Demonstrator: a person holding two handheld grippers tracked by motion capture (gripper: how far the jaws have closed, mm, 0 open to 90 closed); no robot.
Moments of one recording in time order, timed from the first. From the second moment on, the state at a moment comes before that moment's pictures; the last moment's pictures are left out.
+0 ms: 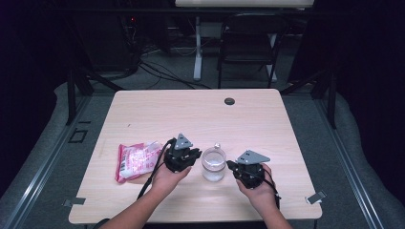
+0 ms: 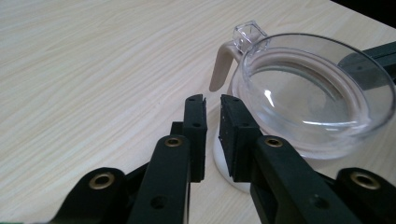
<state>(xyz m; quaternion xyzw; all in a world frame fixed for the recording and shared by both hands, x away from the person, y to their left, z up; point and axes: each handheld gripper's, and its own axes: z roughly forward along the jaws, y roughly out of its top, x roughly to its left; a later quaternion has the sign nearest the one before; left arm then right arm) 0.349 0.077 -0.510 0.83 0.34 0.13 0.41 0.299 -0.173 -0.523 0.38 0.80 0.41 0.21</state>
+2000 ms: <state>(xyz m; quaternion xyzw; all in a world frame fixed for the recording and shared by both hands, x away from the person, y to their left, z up) 0.284 0.186 -0.534 0.76 0.44 0.18 0.45 0.387 -0.148 -0.552 0.37 0.82 0.40 0.17</state>
